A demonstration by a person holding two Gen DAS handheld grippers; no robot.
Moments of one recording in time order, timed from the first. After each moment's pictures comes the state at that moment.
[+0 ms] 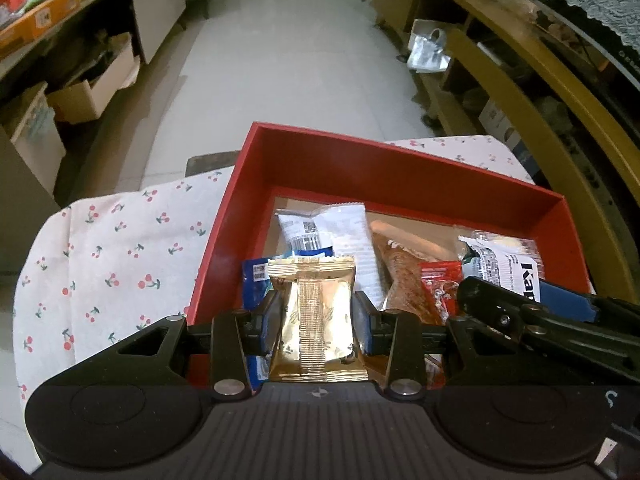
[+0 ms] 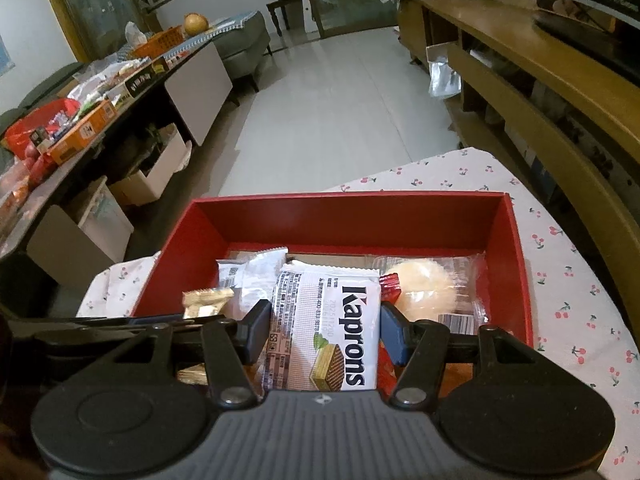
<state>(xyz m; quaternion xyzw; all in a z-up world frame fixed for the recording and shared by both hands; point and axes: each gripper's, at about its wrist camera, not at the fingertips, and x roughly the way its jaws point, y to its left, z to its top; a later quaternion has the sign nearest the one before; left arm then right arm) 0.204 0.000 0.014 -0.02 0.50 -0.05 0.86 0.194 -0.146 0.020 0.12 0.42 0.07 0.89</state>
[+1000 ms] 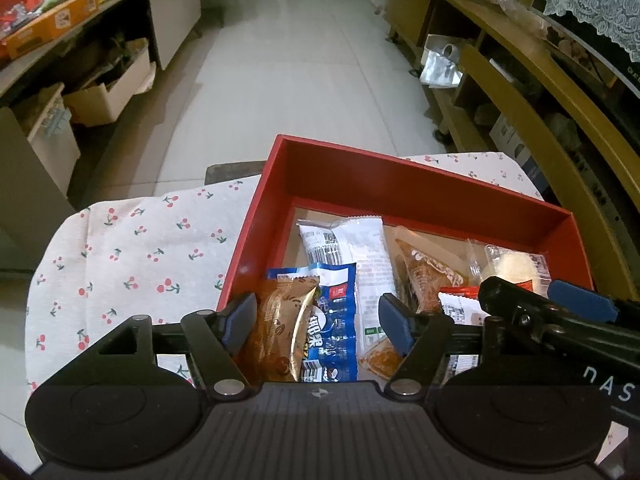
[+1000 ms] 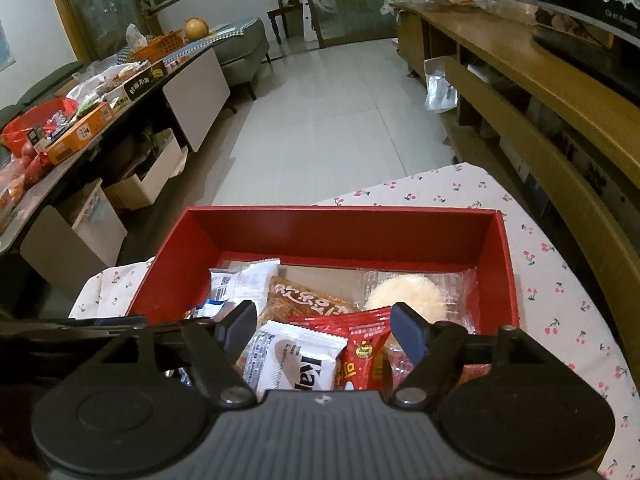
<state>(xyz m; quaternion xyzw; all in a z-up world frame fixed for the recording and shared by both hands) 0.199 0.010 0.022 -0.03 0.48 -0.04 0.87 0.194 -0.147 0.025 0.11 0.41 0.06 0.90</state>
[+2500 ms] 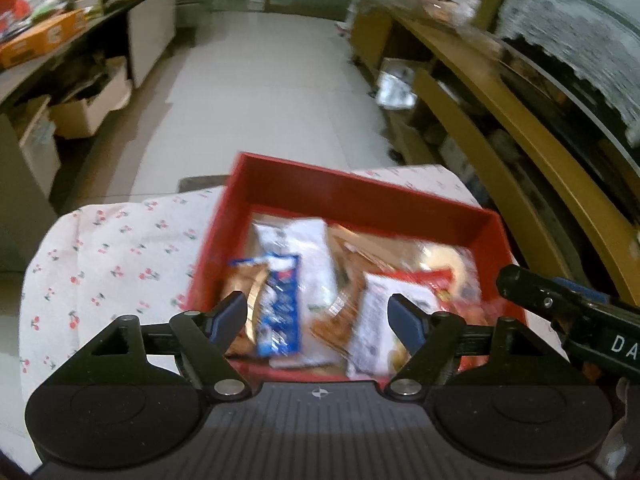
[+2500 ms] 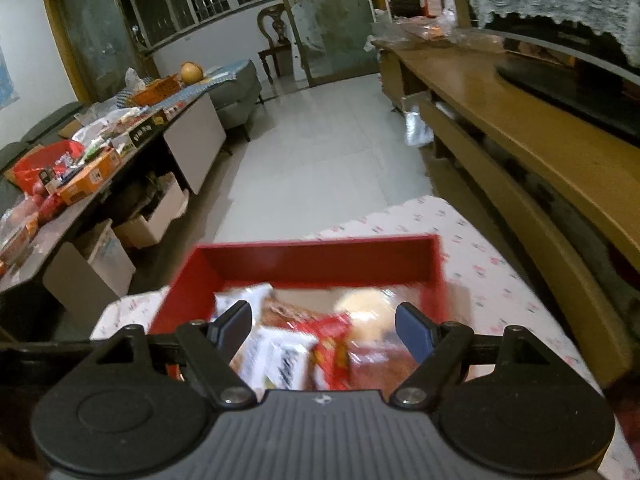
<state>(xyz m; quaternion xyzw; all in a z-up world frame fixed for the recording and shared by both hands) 0.152 0.001 0.055 -0.05 0.45 -0.10 0.89 0.137 -0.185 0.062 0.13 0.36 0.05 0.92</state>
